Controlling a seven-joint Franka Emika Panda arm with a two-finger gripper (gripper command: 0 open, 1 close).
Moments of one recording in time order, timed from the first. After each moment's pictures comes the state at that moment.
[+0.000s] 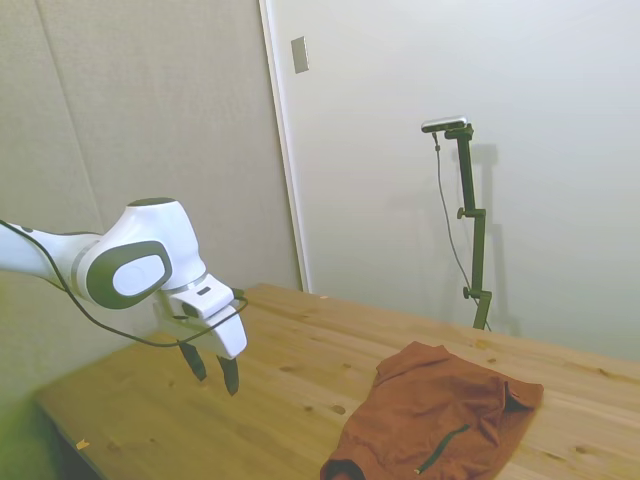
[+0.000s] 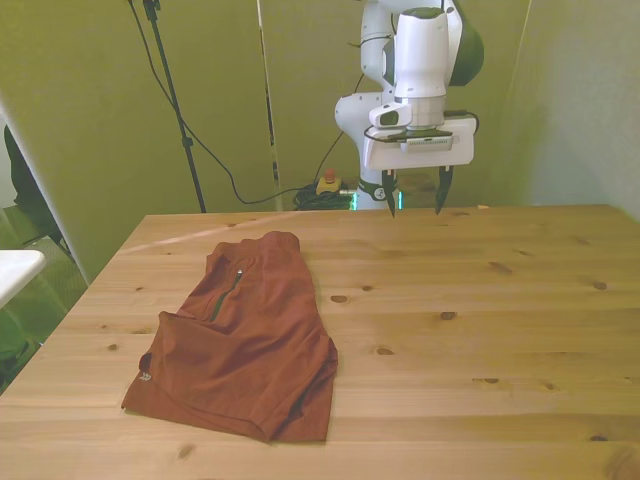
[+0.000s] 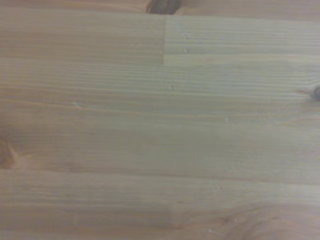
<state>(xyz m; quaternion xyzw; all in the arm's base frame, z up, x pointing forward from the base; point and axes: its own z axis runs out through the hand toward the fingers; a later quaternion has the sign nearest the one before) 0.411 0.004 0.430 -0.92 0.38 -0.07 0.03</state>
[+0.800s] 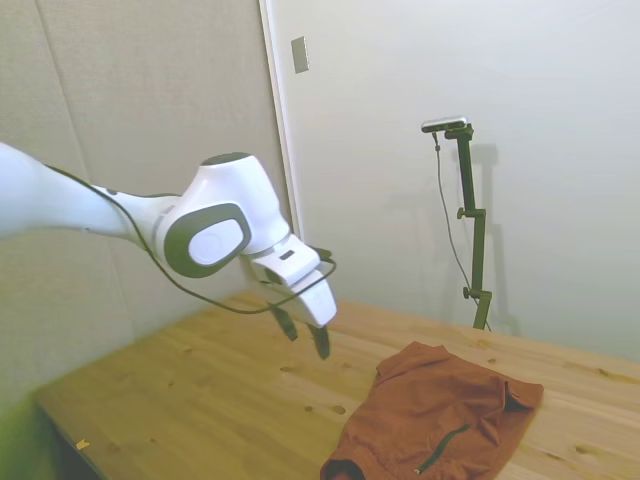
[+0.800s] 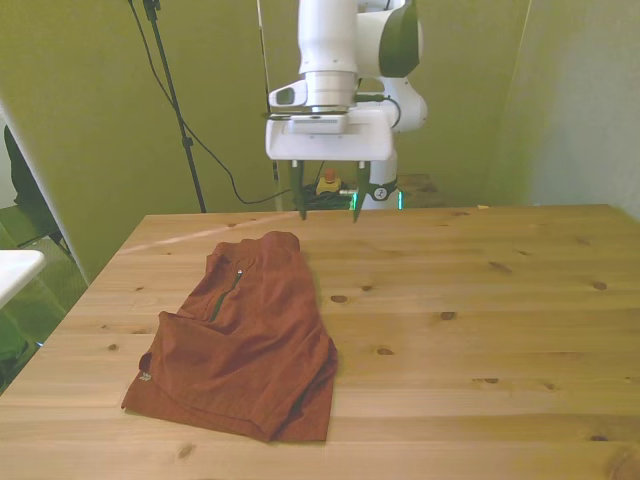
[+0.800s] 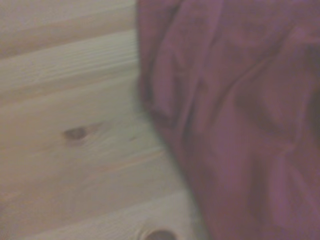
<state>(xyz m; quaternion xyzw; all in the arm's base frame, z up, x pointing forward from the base) 0.501 -0.187 0.489 -0.83 0.53 -0.16 0.06</state>
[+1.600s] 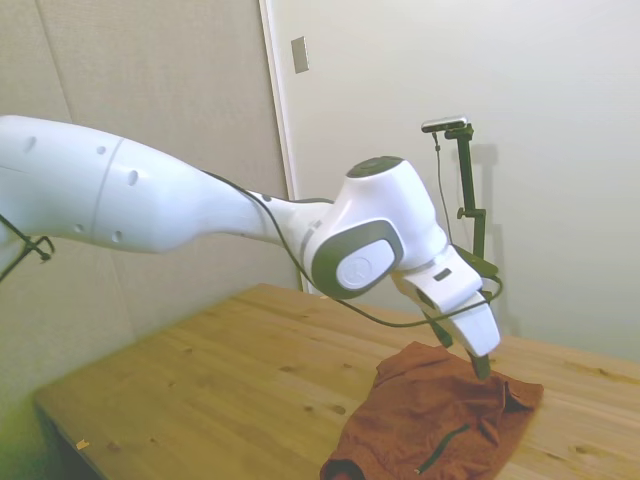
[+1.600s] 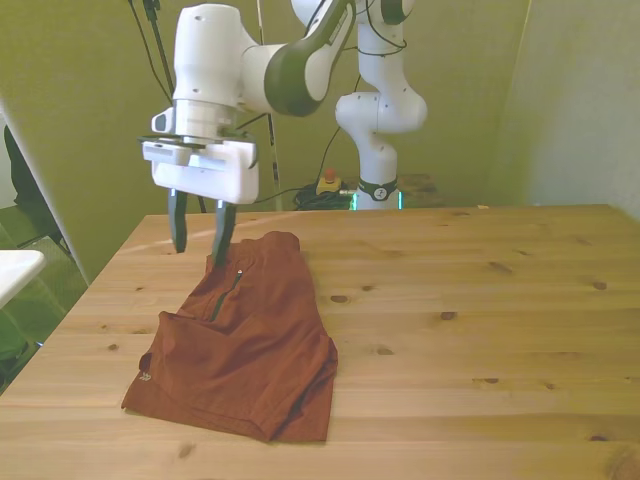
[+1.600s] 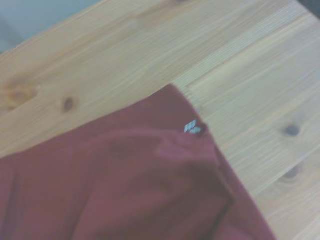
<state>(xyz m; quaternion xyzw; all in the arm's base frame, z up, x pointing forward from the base) 0.561 -0.368 0.470 -0.71 0.66 -0.22 0.06</state>
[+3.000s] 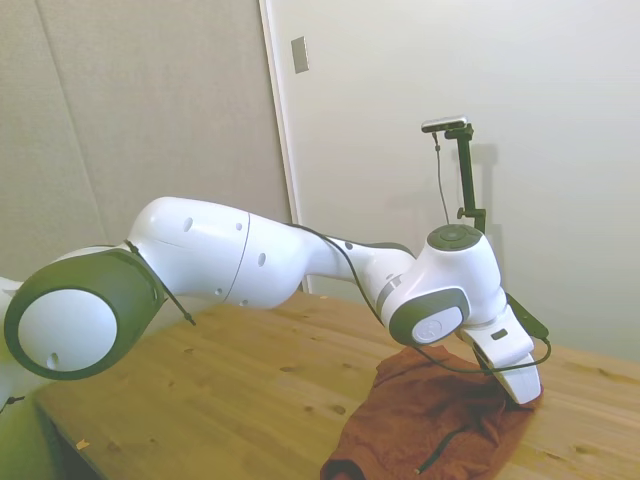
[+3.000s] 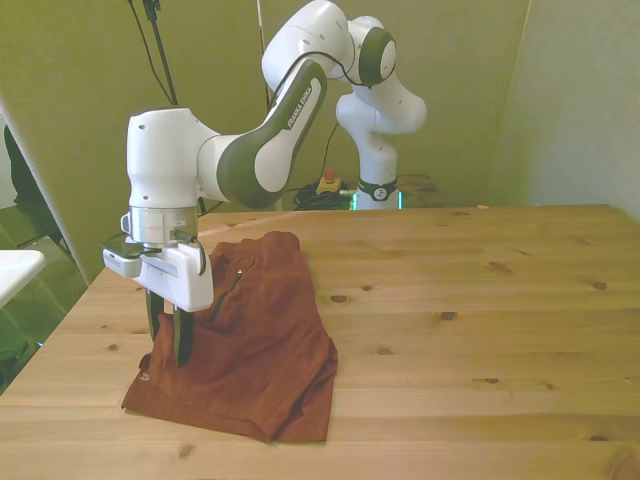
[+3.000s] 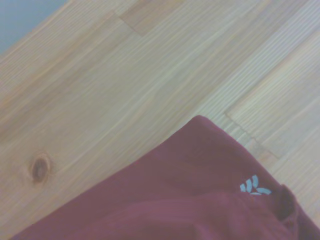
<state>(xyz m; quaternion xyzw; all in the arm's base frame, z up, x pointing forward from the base) 0.645 -0.397 0.368 -0.69 0.69 -0.19 0.11</state>
